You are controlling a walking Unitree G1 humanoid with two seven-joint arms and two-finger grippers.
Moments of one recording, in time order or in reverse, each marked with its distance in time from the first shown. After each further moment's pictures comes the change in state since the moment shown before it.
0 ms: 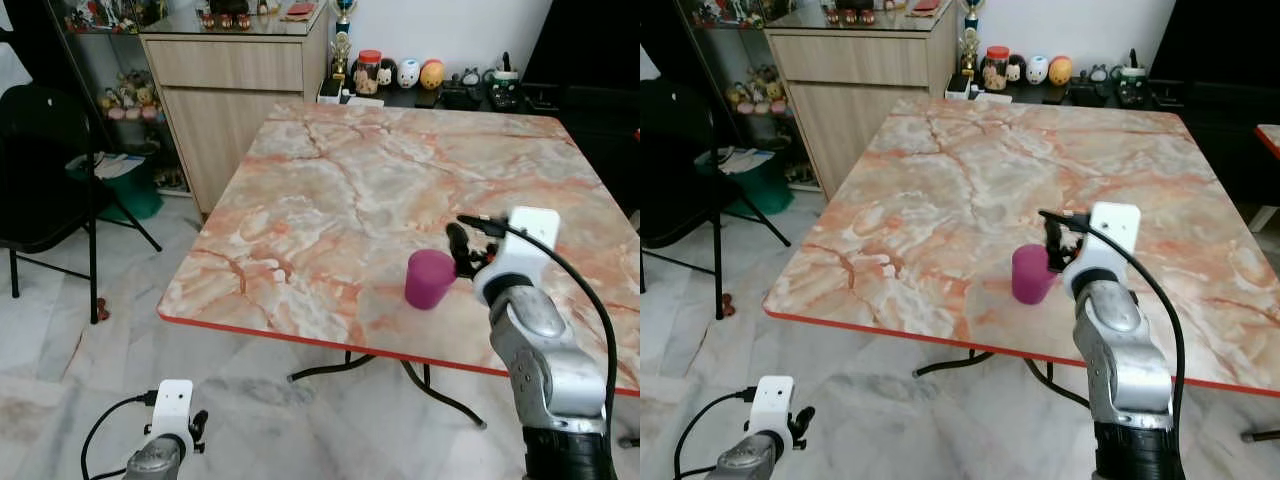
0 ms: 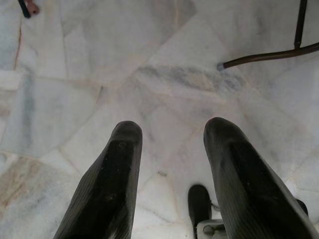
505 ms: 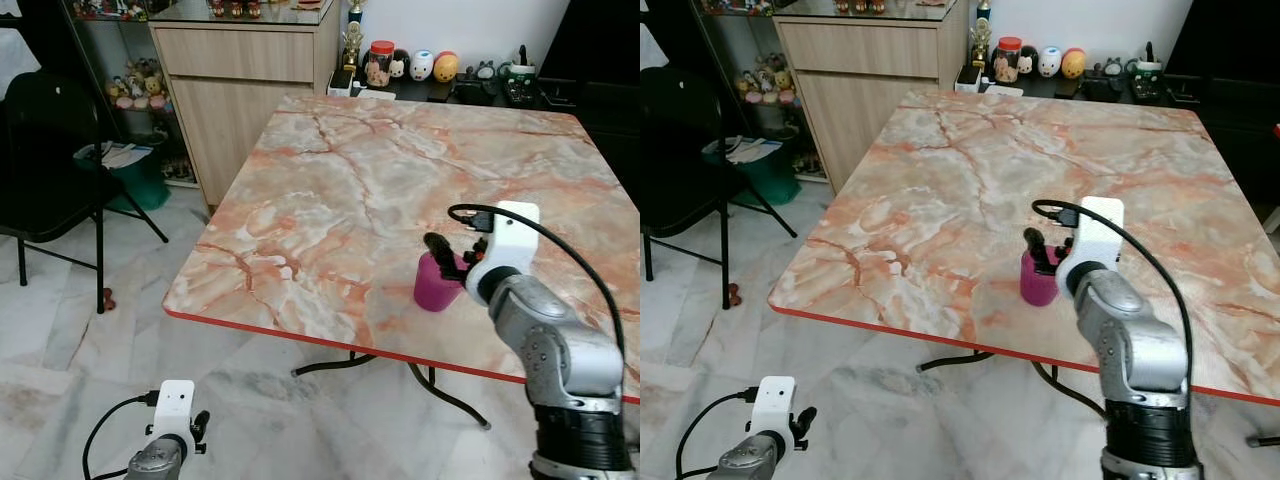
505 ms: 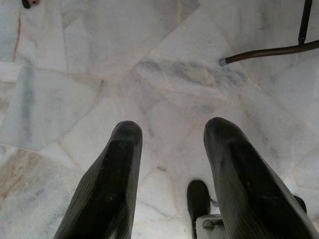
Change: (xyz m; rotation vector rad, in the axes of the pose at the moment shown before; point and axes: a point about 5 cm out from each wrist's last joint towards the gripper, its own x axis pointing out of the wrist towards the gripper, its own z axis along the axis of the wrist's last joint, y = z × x) left arm 0.000 -0.002 -0.001 -0.002 0.002 -0.005; right arm 0.001 -0.015 0.000 -0.001 0.166 0.046
